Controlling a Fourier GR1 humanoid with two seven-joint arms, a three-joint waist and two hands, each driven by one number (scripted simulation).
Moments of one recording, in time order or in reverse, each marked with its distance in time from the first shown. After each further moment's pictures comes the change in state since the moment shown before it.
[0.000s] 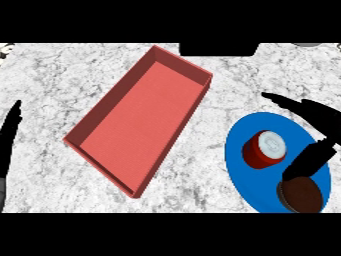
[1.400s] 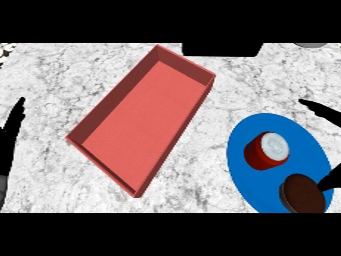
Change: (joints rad) left arm -0.013 0.112 -0.166 -0.007 0.141 0.117 0.017; right arm 0.121 -0.349 0.126 0.073 -0.179 -0.254 -0.196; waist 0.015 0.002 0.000
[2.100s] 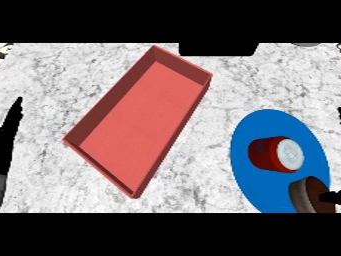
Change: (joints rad) left arm -0.013 0.023 -0.021 0.032 0.037 0.029 -0.017; right arm 0.315 0.072 -0.144 -0.064 -0.038 -0.355 -0.402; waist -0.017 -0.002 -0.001
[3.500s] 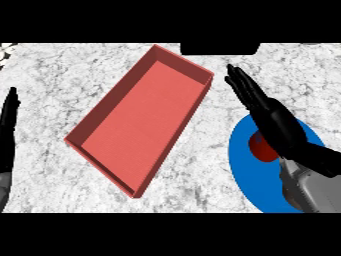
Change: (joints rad) left arm -0.013 -0.016 -0.011 -0.032 0.020 0.104 -0.213; right arm -0.462 0.423 0.272 0.011 -0.169 0.022 -0.114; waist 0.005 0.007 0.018
